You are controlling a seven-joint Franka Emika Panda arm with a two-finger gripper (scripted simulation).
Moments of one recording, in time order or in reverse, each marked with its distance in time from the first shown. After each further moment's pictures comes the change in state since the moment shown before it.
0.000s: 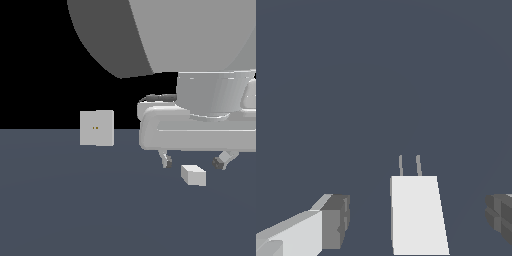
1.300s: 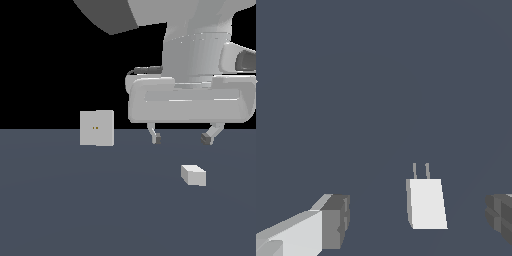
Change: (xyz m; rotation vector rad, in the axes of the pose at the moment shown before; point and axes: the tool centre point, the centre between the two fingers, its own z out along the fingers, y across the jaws) arm 0.021 -0.020 -0.039 0.003 -0.064 -0.016
